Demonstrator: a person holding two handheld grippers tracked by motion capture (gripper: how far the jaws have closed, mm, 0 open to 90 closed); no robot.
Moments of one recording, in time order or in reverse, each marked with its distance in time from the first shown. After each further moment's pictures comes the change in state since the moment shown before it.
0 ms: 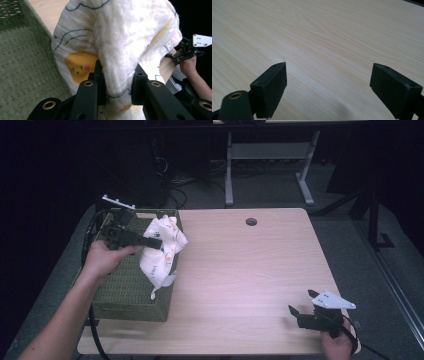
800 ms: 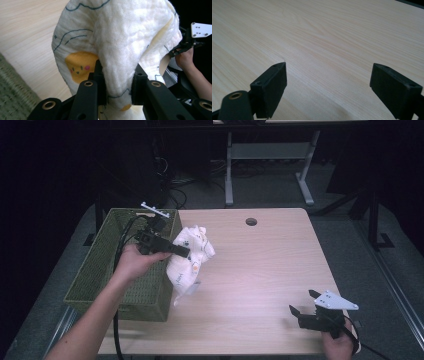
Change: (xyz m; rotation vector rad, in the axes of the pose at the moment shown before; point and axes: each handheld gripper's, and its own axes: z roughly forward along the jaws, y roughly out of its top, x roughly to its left) left arm -0.029 0.011 0.066 0.081 -0.063 0.055; right arm -0.001 -0.001 -0.003 -0.019 0.006 0.017
